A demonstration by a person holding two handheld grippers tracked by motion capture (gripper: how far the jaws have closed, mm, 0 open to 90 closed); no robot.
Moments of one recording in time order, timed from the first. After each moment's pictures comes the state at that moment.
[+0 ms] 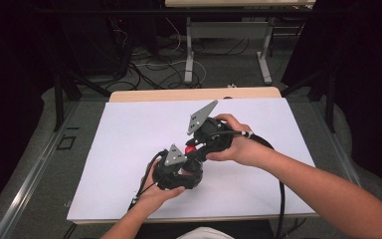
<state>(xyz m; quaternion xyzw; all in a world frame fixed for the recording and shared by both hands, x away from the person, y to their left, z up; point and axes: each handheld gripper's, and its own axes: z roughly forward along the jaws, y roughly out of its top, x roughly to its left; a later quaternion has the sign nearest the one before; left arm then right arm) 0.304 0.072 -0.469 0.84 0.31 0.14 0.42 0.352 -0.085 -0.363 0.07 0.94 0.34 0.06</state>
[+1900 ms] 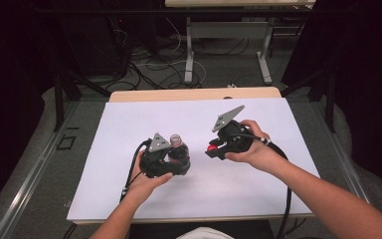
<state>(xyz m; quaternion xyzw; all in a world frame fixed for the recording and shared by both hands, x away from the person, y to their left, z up) 0.333 0.105 -0.459 0.81 0.36 0.15 0.43 0.366 -0.142 -0.404 0.21 0.91 0.34 0.07</state>
